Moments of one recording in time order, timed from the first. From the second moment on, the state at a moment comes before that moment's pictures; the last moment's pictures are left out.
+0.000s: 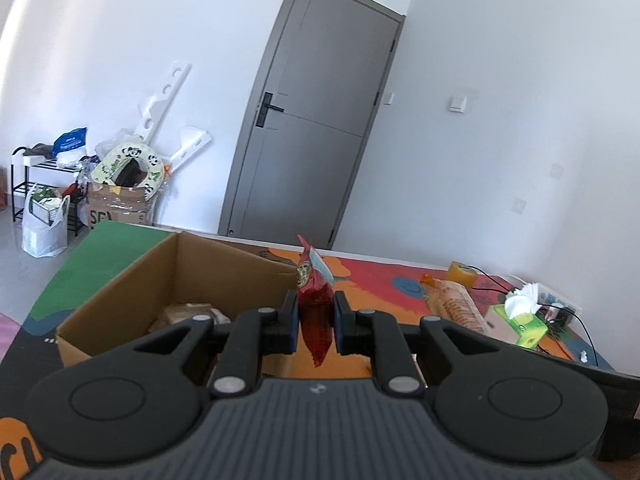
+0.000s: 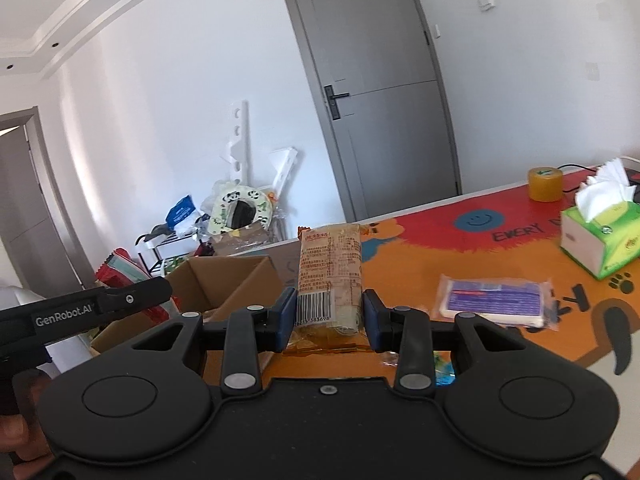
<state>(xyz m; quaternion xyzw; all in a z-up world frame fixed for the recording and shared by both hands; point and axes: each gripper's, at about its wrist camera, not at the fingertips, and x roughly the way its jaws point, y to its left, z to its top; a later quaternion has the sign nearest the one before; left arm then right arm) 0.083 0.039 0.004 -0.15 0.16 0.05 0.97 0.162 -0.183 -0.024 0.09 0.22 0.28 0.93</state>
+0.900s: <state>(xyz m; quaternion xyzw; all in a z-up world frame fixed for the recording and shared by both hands) 0.092 0.114 -0.018 -0.19 0.18 0.13 0.96 0.172 -0.098 -0.015 0.07 0.22 0.35 0.91</state>
